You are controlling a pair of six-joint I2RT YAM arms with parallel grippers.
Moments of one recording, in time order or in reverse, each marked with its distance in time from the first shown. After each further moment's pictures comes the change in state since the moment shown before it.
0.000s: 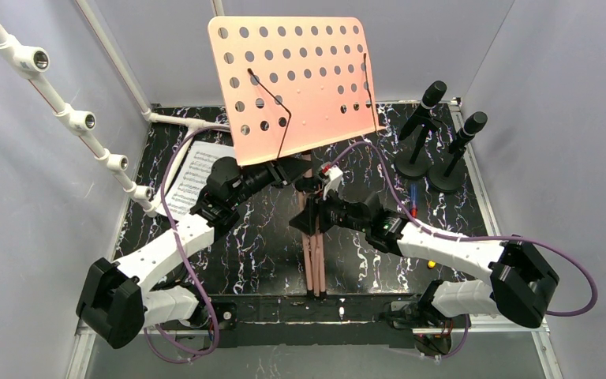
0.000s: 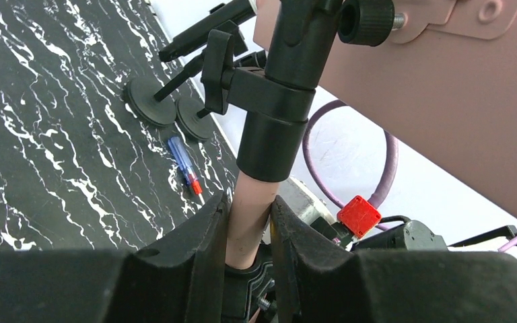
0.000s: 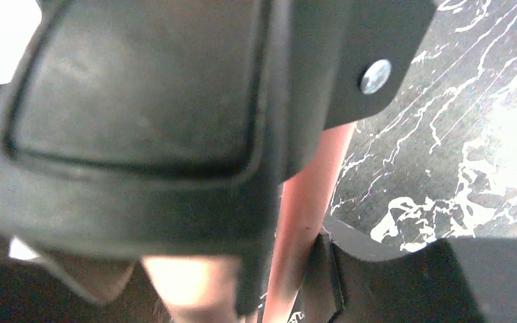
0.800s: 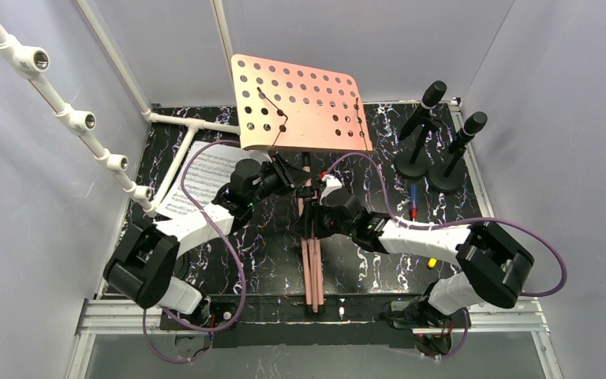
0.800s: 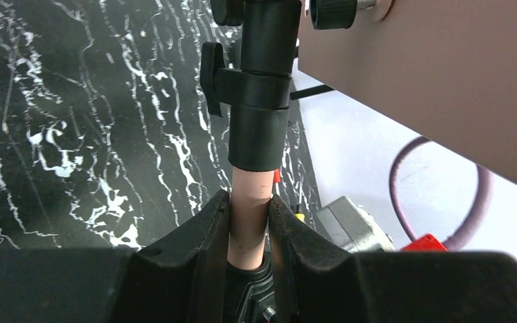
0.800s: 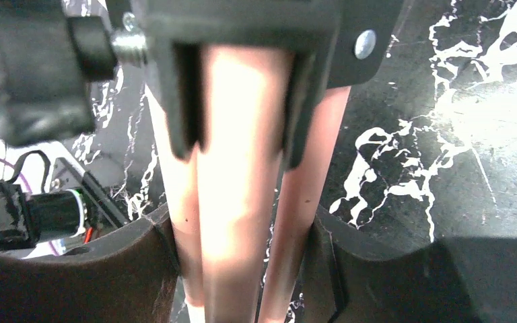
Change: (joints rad) left arm 0.023 0.247 -0.065 0.055 -0.079 -0.050; right arm 0.012 0.164 -0.007 -0.064 0.128 0.230
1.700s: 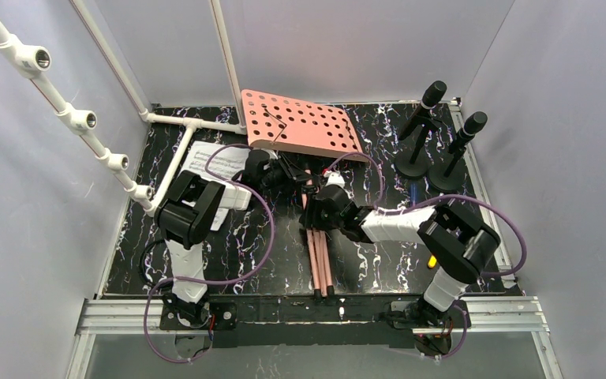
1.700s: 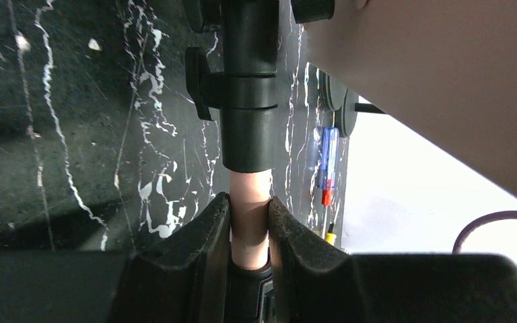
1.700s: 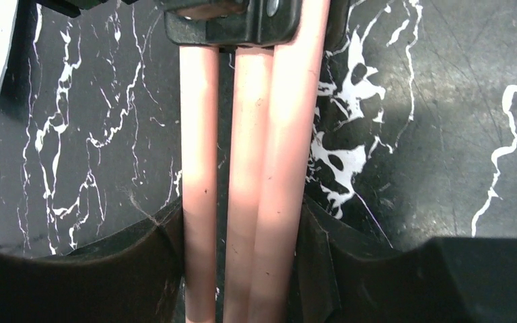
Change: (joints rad) left arm 0.121 0.526 0.206 0.090 0.194 -0.098; right arm -0.060 0.231 0.055 0.018 0.186 0.039
